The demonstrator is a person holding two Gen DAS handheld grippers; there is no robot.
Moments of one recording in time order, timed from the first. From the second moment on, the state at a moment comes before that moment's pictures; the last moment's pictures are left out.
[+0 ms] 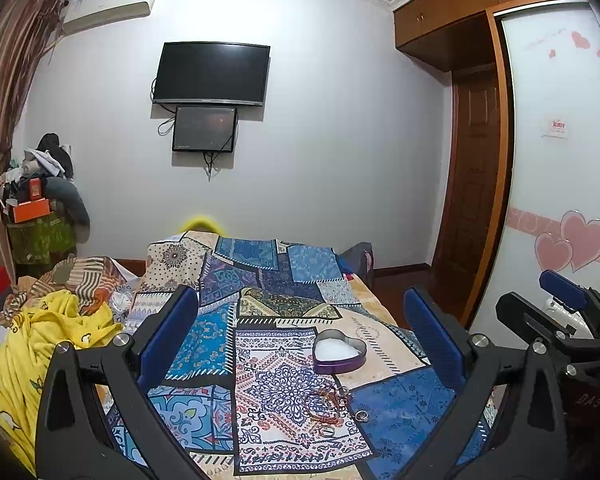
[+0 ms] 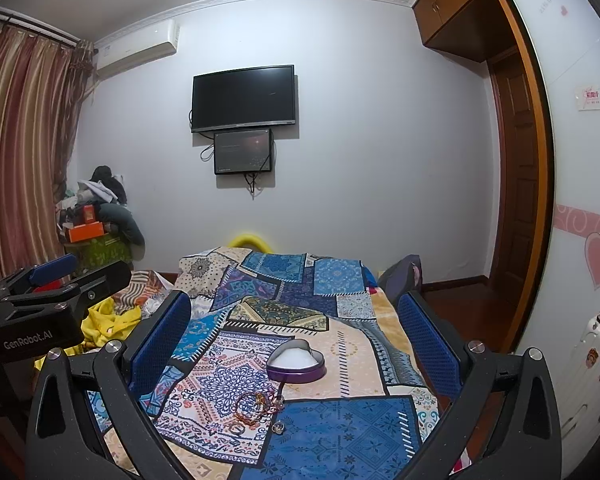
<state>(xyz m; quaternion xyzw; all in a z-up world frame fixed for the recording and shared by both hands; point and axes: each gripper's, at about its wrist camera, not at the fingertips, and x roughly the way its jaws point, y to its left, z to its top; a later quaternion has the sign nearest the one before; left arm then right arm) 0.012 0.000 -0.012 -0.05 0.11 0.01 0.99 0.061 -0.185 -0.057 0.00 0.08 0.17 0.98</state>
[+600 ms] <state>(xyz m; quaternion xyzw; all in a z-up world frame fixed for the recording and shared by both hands) 0.011 0.002 -0.012 -0.05 0.12 0.01 0.99 0.059 -0.184 -0.057 0.00 0.08 0.17 0.98</state>
